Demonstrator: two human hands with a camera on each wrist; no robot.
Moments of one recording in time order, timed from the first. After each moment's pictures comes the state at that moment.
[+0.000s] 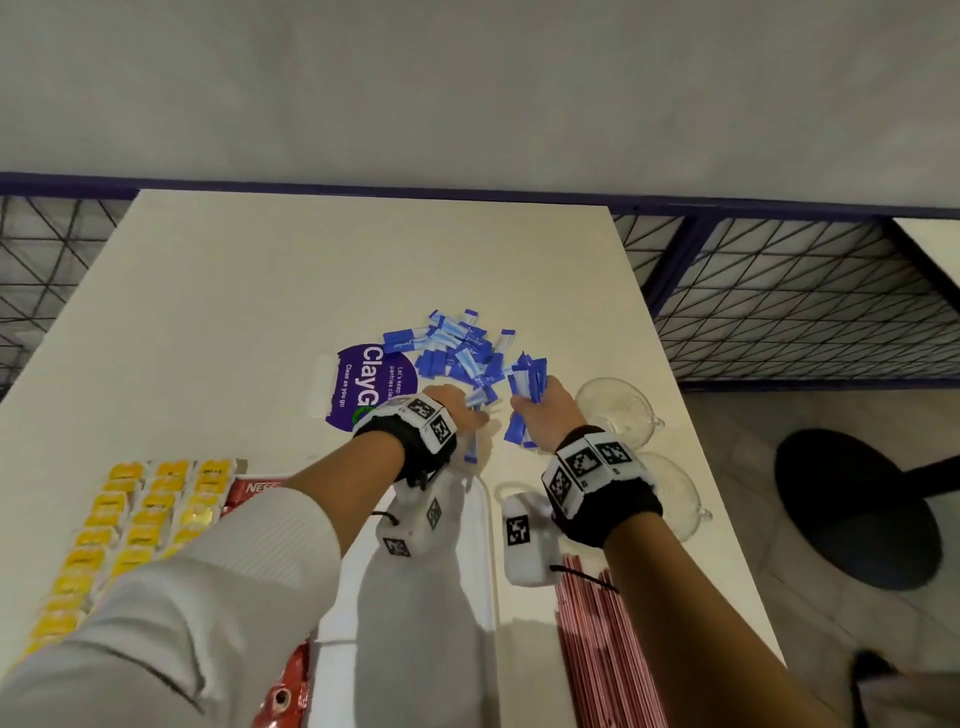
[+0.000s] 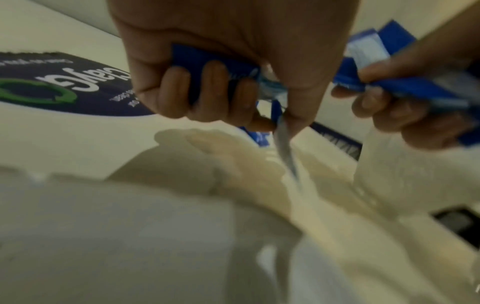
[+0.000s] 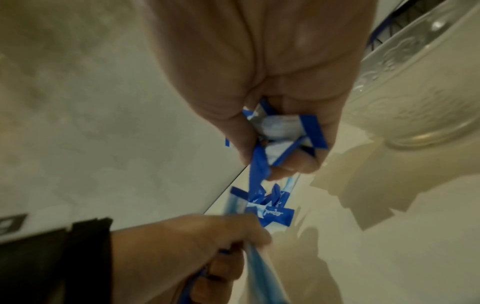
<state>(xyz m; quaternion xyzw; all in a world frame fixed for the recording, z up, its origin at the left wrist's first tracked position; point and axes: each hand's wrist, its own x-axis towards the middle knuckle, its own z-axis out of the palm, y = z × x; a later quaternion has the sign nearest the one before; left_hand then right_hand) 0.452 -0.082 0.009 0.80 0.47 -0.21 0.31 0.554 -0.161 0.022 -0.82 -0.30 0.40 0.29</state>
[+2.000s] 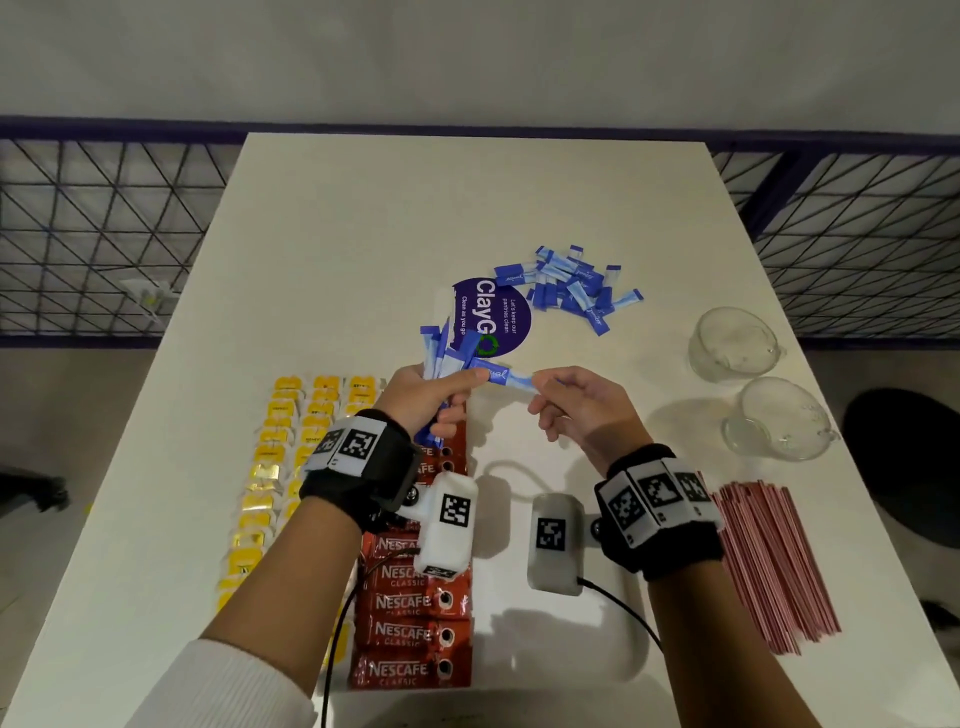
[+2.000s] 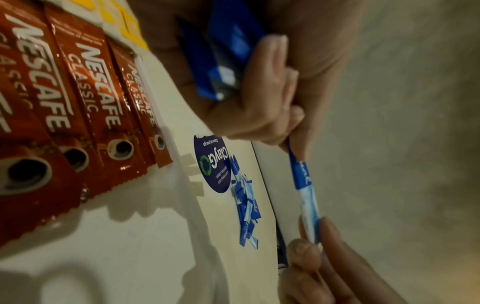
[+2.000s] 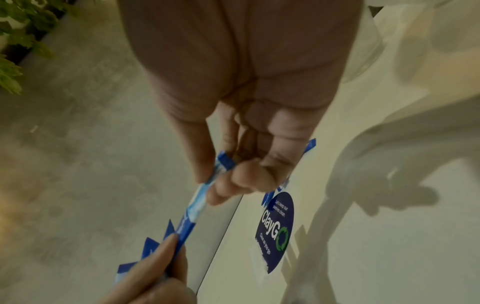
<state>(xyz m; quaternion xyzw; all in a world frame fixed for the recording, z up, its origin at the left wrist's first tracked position) 0.266 -0.126 0.038 0.43 0.49 0.20 0.73 0.413 -0.209 0.049 -0.66 -0.21 0.52 0.51</state>
